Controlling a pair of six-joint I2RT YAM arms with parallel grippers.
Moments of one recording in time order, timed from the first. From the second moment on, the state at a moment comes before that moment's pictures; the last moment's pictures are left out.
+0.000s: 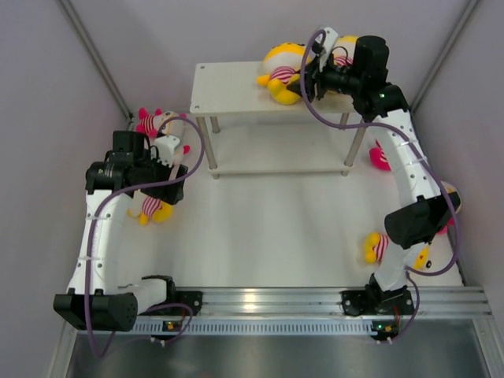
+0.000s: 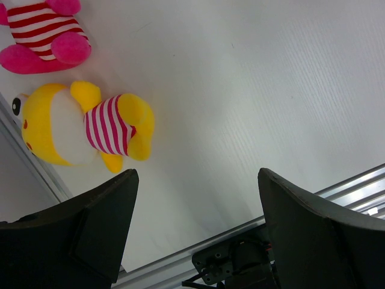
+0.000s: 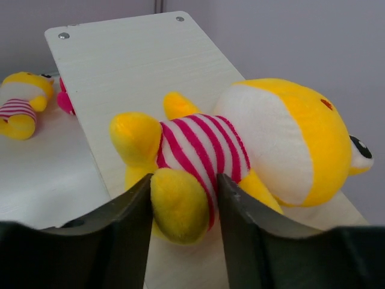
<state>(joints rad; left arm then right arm) -0.03 1.17 1.40 -1.19 0.24 0.37 0.30 1.80 2.10 -0.46 -0.73 -0.33</state>
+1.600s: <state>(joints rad) -0.03 1.17 1.39 -1.19 0.25 0.37 0.21 1.46 1.56 -0.13 0.02 0.37</state>
